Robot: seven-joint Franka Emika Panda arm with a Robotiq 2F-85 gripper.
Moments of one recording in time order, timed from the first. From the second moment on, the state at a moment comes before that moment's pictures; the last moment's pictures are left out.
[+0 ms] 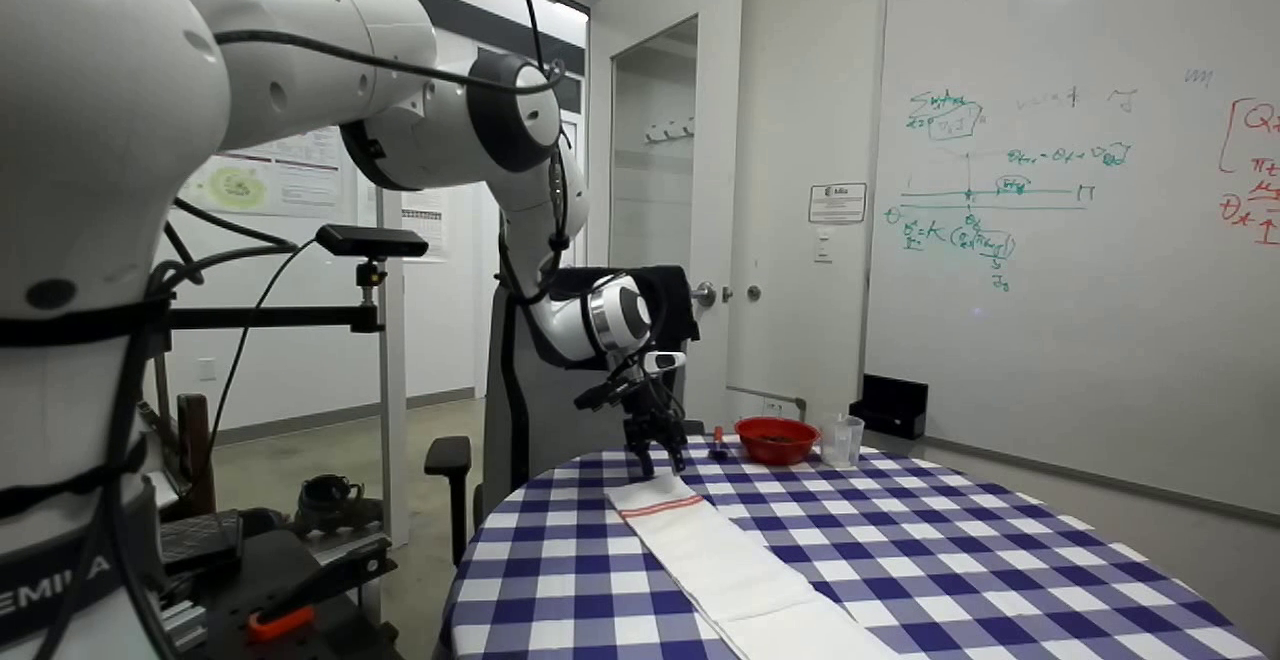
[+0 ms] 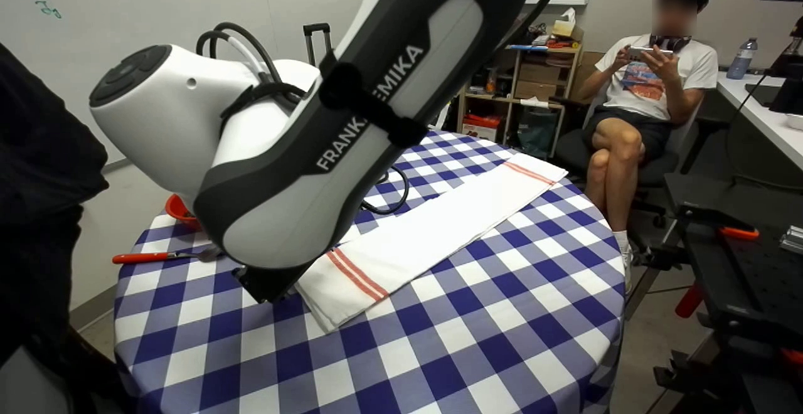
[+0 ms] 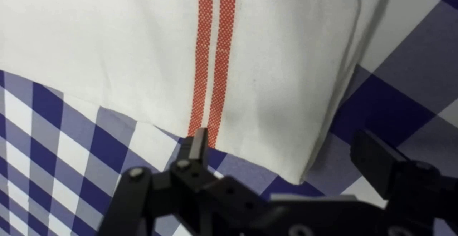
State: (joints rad) arm 0.40 1.15 -0.13 -1.22 -0.34 2.24 0.81
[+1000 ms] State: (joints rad) arm 0.40 1.21 -0.14 -1.11 -0.32 2.17 0.81
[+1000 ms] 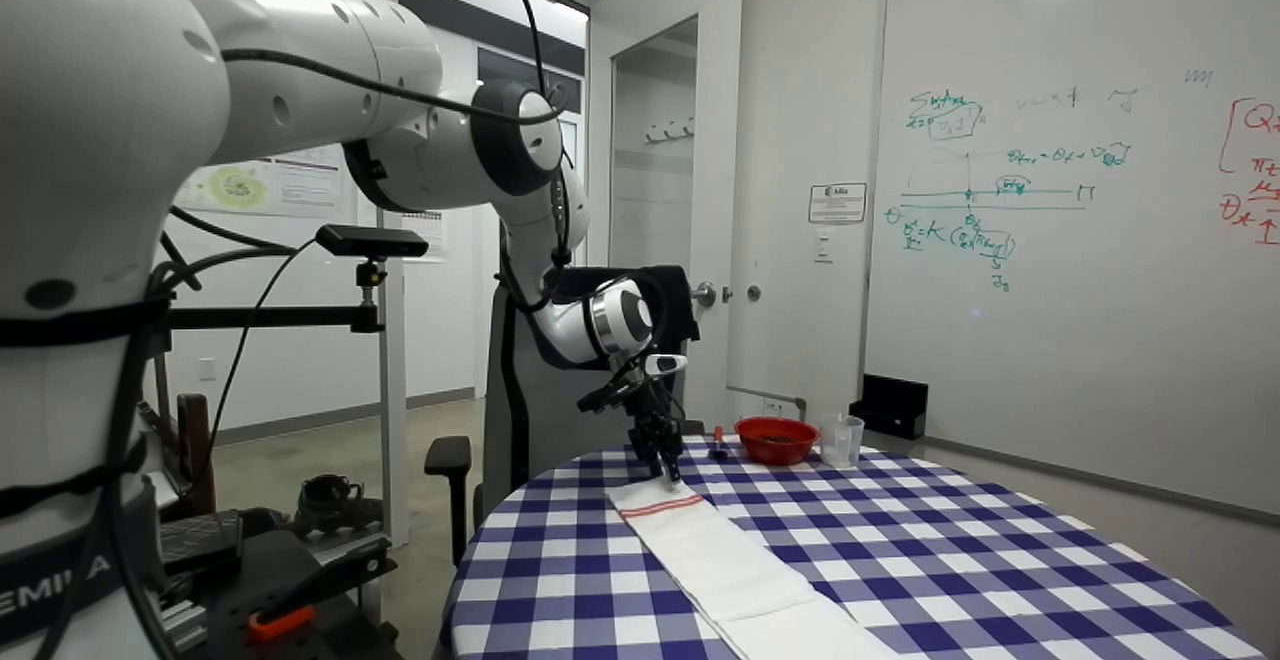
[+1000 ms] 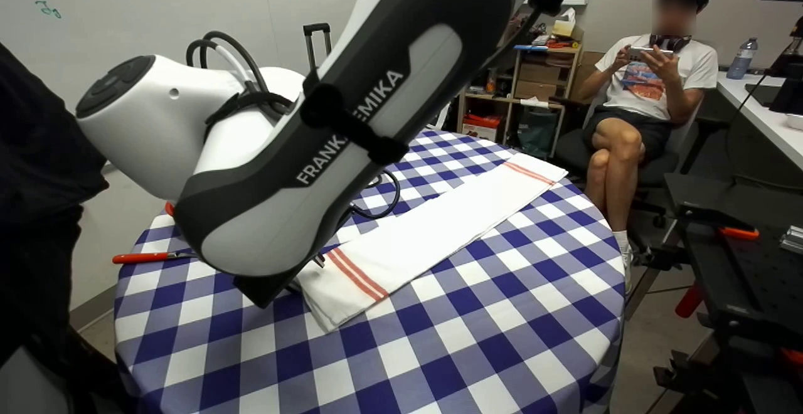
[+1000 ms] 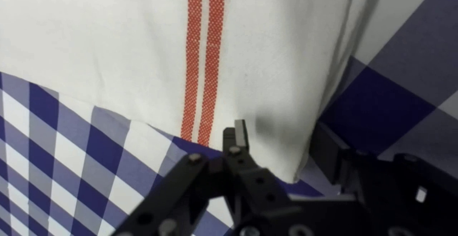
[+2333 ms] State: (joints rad) arm 0.43 1.14 -0.12 -1.06 -0.32 2.22 0.81
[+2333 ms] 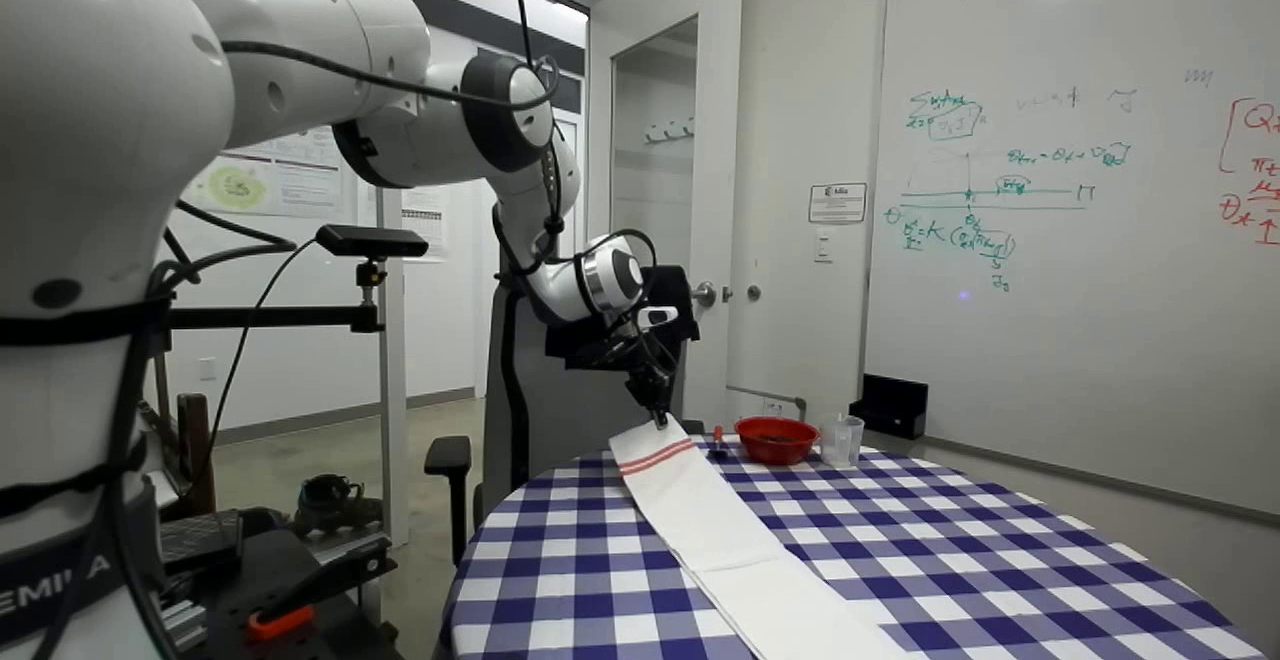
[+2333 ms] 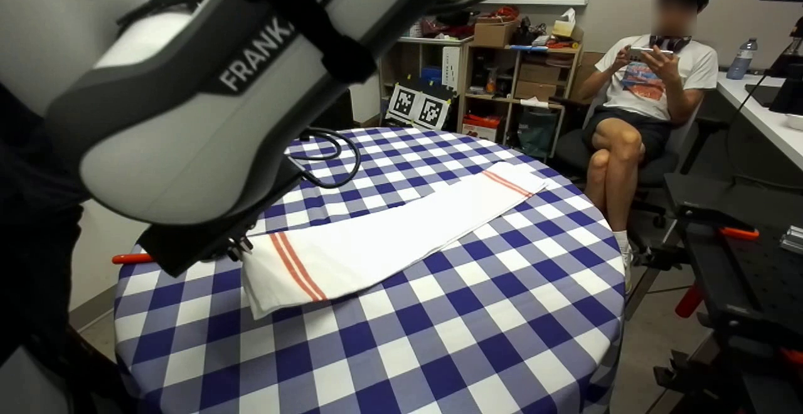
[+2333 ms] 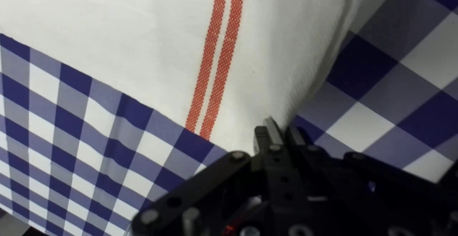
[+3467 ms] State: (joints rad) arm 0.41 0.86 -0.09 -1.20 -0.32 2.22 0.53
